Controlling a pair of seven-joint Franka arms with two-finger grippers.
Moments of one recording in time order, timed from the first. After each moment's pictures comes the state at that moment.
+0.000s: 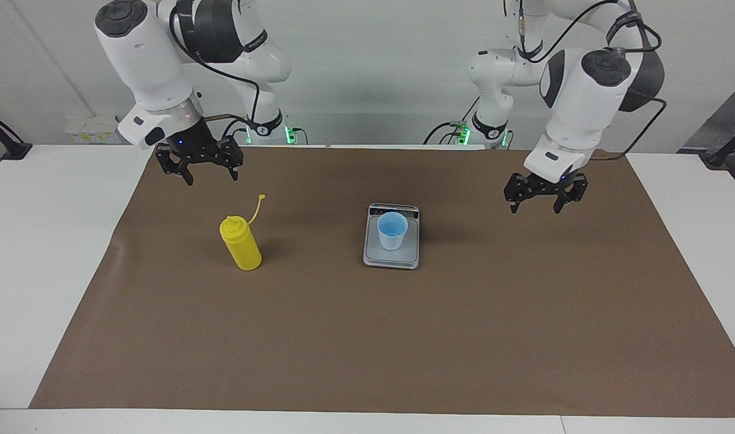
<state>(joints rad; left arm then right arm) -0.04 -0.01 -0.15 -1.81 0.06 1.83 -0.08 -0.16 -0.04 0.16 -1.76 0.10 1.73 -0.19</state>
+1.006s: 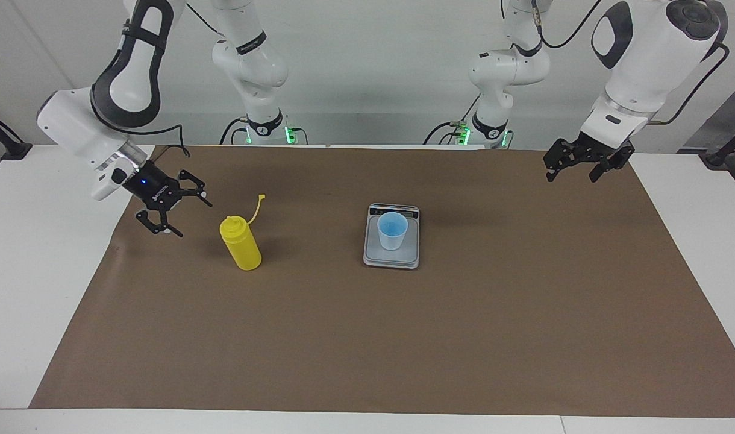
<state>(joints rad) 0.04 -0.04 -0.15 -1.68 -0.02 1.63 -0.03 -0.45 0.05 0.15 -2.11 0.80 2.03 -1.53</state>
